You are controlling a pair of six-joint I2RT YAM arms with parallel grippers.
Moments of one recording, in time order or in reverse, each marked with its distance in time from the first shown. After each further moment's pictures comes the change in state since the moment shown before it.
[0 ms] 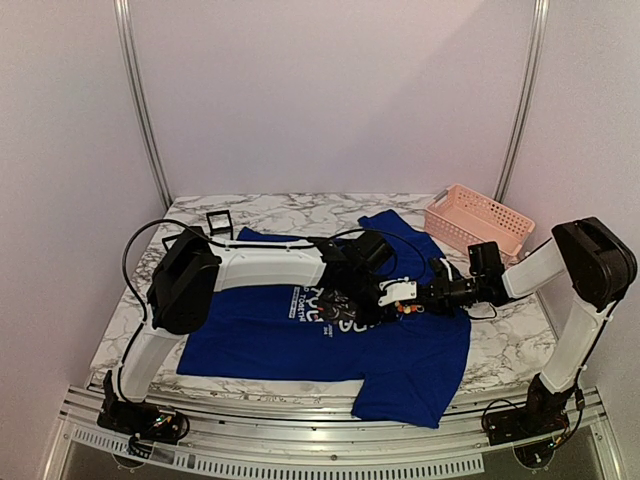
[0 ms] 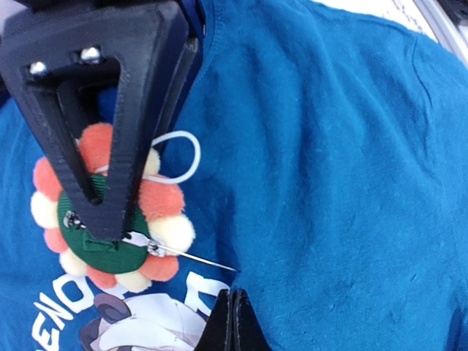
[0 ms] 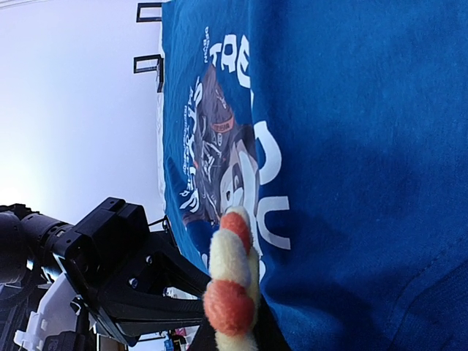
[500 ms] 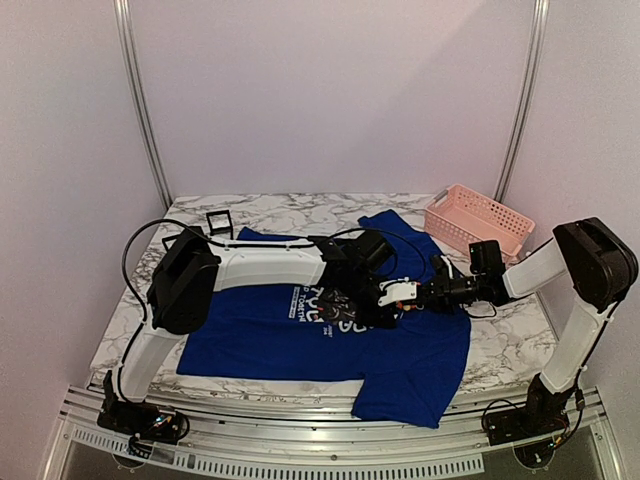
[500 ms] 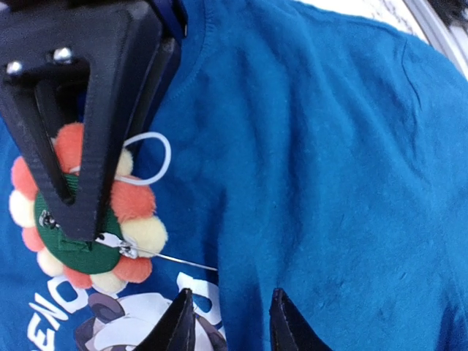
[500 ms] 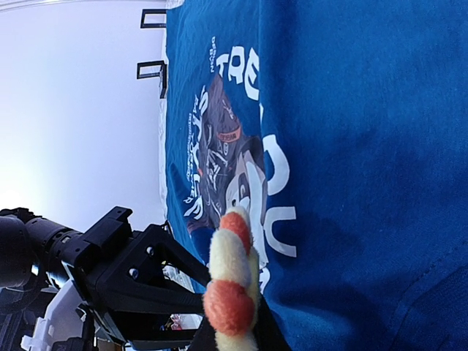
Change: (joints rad) left arm 0.000 0.000 0.010 -0.024 0.022 -0.002; right arm -0.001 -0.008 -0.001 0.031 0.006 0.021
